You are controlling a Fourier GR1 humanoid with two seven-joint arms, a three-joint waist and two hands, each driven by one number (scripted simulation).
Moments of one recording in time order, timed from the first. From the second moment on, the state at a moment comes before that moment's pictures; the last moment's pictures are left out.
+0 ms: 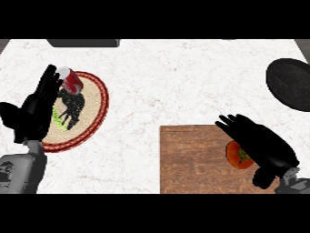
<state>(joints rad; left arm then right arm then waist) -0.23 0.19 0.09 -1.46 0.01 0.08 0.08 -0.07 -0.35 0.22 -1.70 1.18 0.50 -0.15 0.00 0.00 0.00</state>
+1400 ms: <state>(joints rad) -0.21 0.18 0.12 -1.47 0.00 0.05 0.06 0.15 -0.24 0.18 -1.90 1.19 0.44 -0.17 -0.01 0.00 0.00</state>
